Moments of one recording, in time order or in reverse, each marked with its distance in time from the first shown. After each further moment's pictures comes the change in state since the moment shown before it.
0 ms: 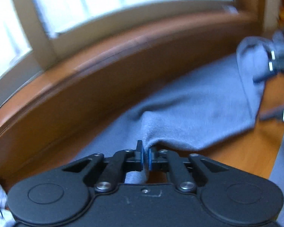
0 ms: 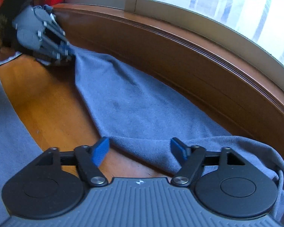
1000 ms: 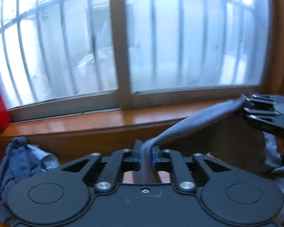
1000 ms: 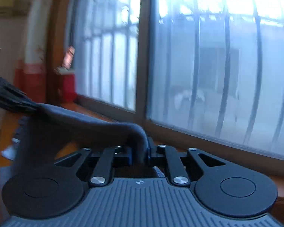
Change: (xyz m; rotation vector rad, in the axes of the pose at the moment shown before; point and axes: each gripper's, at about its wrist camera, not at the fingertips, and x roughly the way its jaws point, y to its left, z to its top) left arm -0.170 0.013 0.013 -0.275 -0.153 0.237; right arm -0.068 -0.025 0.094 0.106 -0.523 0.056
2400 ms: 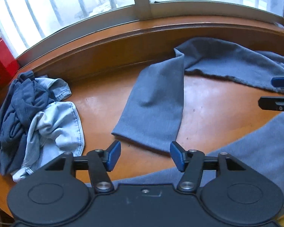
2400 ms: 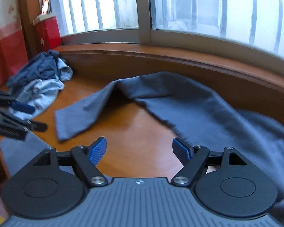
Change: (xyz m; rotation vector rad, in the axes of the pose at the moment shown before) left arm 0.043 0.018 -0.120 0.062 0.291 0.077; right arm -0.002 0.106 -0.093 0.211 0.380 -0.094
